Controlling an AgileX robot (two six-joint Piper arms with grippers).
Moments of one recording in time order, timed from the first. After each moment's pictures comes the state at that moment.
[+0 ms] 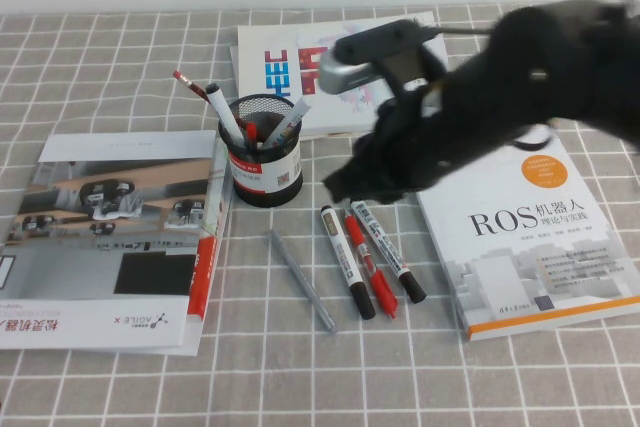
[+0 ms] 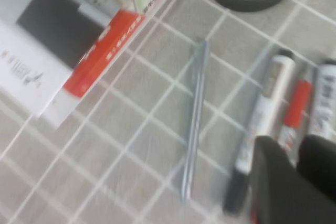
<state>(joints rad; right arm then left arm) 0.65 1.71 -1.44 0.22 0.76 -0.05 -0.07 -0.02 0.03 -0.06 0.38 0.07</state>
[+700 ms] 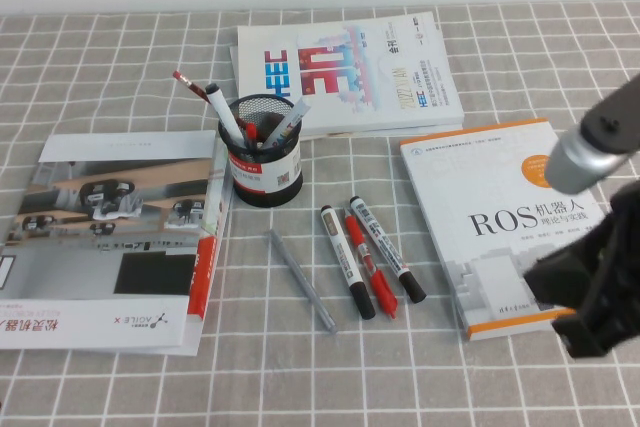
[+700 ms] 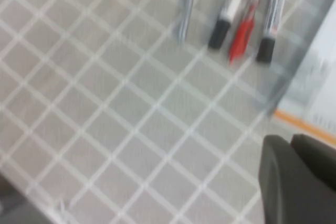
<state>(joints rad) 0.65 1.07 -1.04 0.14 0.97 -0.04 -0.07 -0.02 0.03 -0.06 0.38 0.07</state>
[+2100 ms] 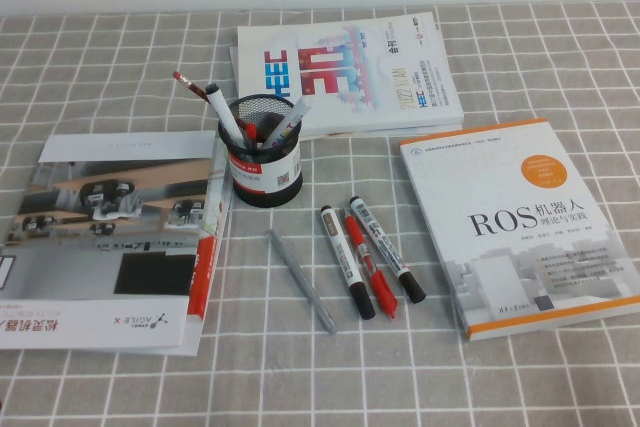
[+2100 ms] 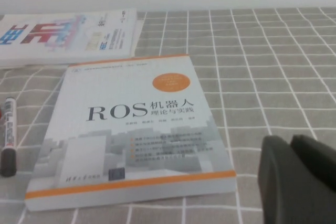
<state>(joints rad) 0.09 0.03 0.03 0.11 0.18 -0.02 -0.07 -0.02 0.03 -0.06 0.38 0.07</state>
